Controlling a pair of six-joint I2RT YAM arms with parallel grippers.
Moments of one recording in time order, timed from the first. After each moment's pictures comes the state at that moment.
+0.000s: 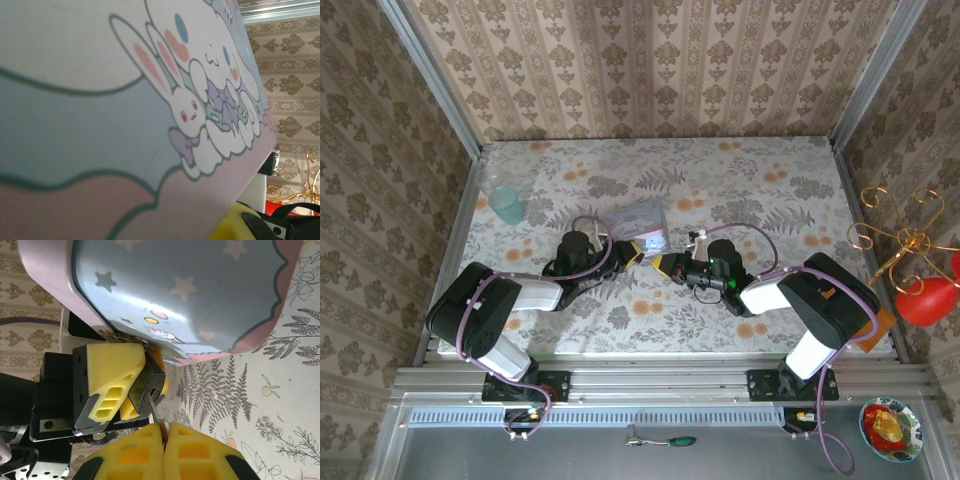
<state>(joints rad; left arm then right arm) -0.57 1.56 0.46 0.77 0.52 -1.28 0.58 1.64 0.45 0.91 -0.48 1.21</state>
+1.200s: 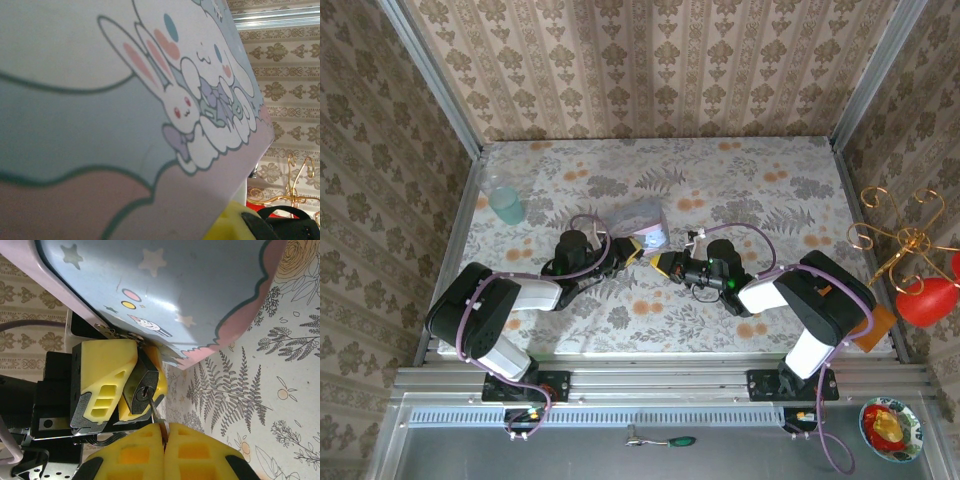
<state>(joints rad) -0.57 1.56 0.46 0.81 0.53 -1.34 0.59 1.67 0.46 0.96 -0.49 1.26</state>
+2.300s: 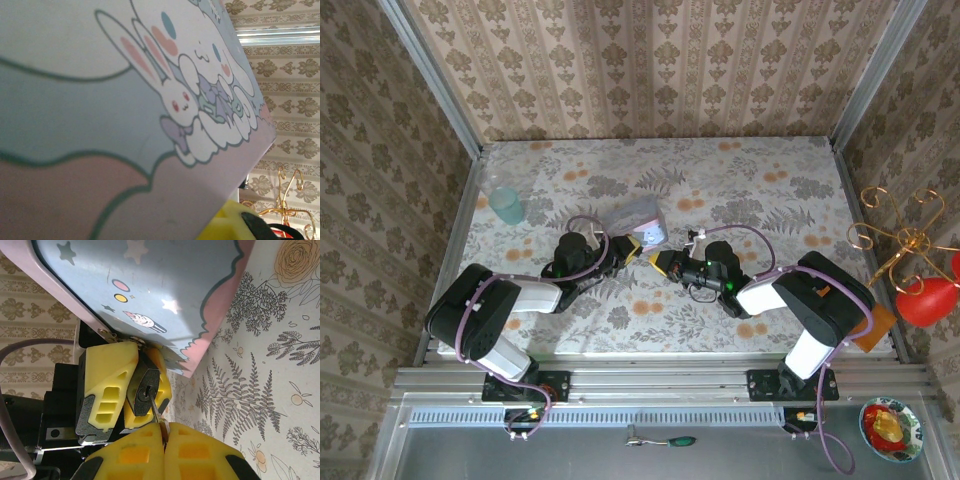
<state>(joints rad) -0.58 1.55 0.44 0.86 0.47 -1.40 0.62 1.67 0.46 1.00 -0.42 1.32</state>
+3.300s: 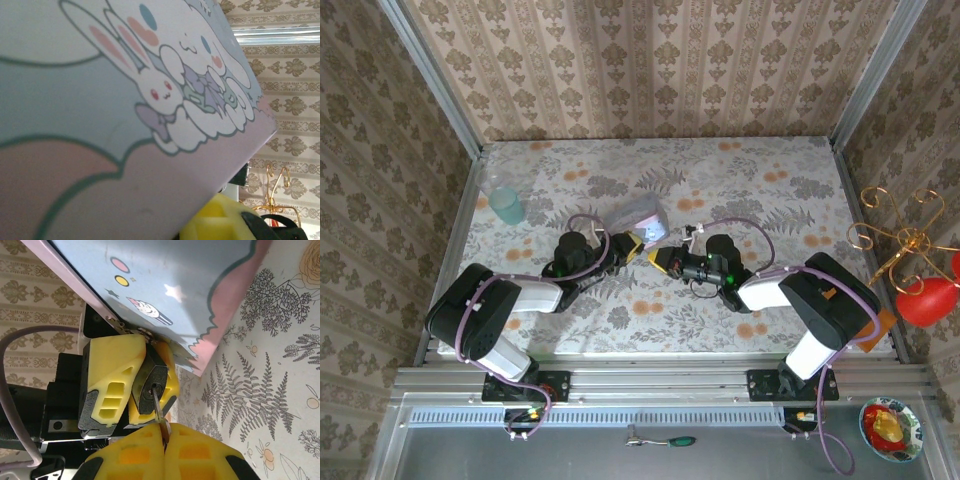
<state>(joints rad) -0.59 1.55 0.45 0.89 0.47 -1.42 0.59 1.64 0.51 0.90 -0.51 1.25</state>
